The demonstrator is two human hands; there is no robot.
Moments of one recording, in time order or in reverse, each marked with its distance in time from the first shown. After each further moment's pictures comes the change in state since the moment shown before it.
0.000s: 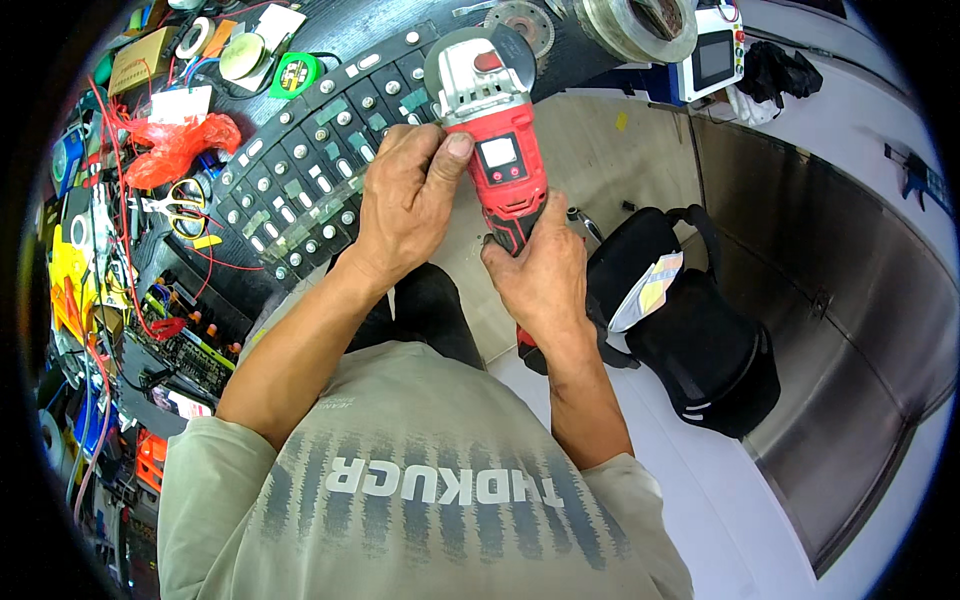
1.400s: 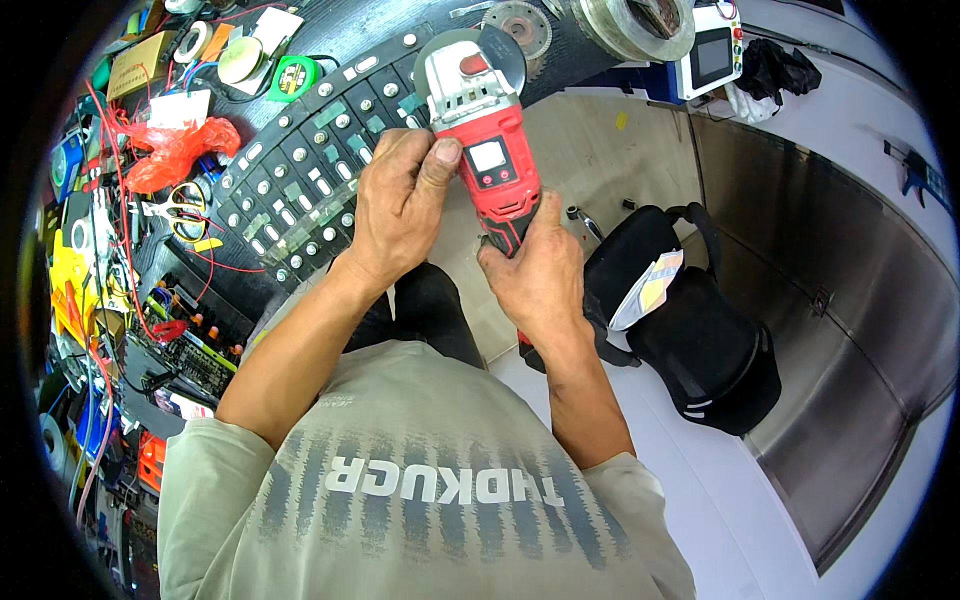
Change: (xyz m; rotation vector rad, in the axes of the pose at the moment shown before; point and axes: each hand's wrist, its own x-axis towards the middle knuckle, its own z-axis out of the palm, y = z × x) left_hand -0.003 -0.003 -0.006 -0.032 -0.014 0.000; right_hand -0.001 -0.004 0.000 -0.034 -0.038 0.032
